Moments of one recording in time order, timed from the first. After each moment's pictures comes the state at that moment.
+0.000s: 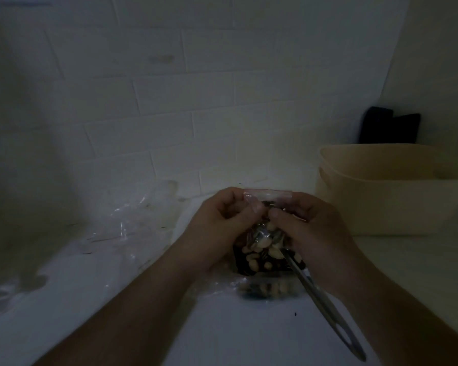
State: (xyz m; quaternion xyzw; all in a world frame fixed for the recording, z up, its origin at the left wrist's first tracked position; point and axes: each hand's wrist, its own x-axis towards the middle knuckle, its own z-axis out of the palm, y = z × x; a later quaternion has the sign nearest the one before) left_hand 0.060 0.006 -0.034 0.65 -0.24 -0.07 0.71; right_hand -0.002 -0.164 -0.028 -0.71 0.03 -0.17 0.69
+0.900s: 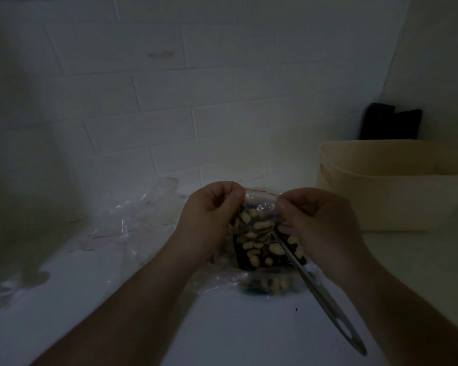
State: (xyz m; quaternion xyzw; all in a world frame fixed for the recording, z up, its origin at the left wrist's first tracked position) left_hand 0.071 0.008 -0.036 0.69 -0.21 0.03 0.69; right_hand -0.001 -0.170 -0.023 -0.74 0.05 -0.22 0.63
